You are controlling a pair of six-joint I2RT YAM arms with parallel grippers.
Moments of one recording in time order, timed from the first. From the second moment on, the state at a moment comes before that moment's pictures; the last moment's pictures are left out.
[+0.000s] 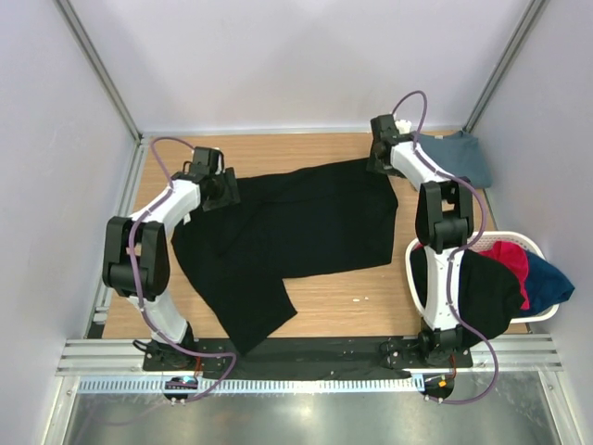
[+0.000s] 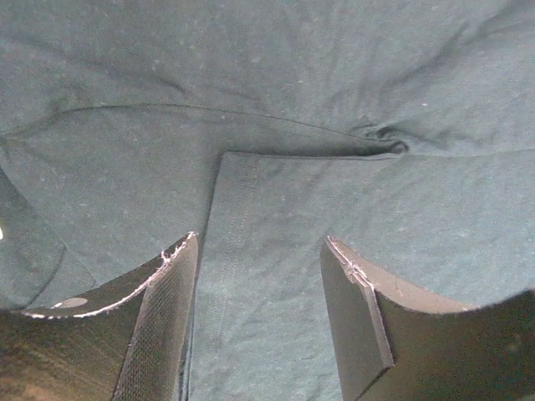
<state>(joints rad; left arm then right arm) -0.18 1.76 1.26 -0.46 0.01 -0.37 0.19 2.23 1.86 -0.64 0.45 0.40</state>
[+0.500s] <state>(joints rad) -0.17 1.64 1.18 -0.44 -0.07 -0.44 0.26 2.02 1.62 -0.47 0.42 0.44</state>
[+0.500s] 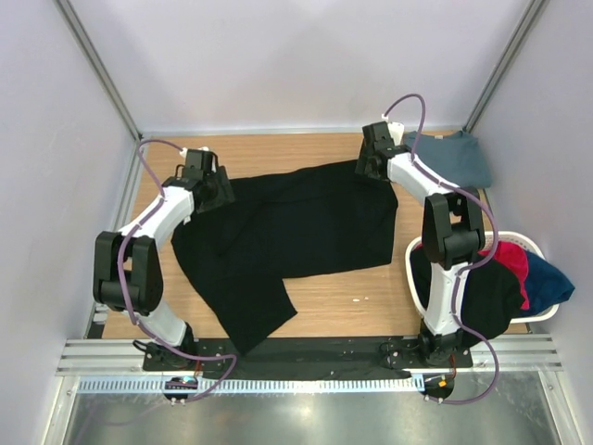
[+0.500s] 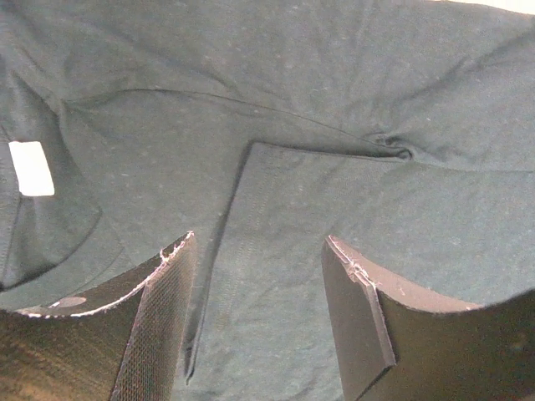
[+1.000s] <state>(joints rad) -0.03 1.85 1.33 -0.41 0.06 -0.41 0.25 2.10 1.64 -0.49 0.41 0.48</state>
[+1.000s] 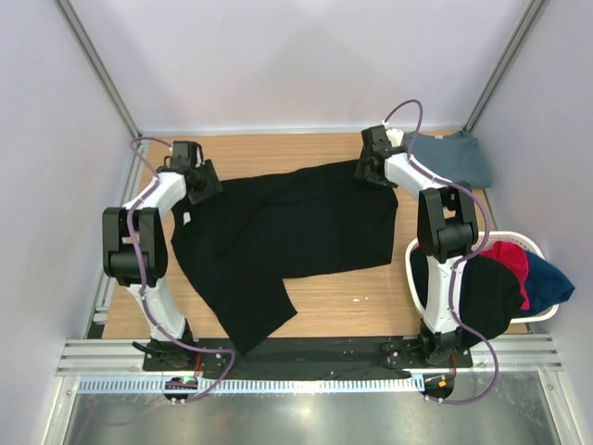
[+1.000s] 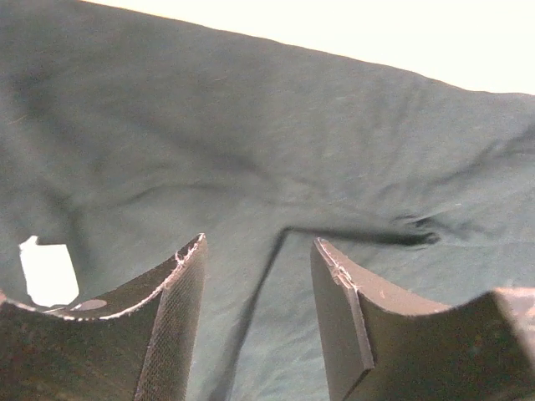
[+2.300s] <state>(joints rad) -0.06 1.97 1.28 -0.32 0.31 -0.36 0.25 2.15 1.72 -0.57 0.42 0.50</state>
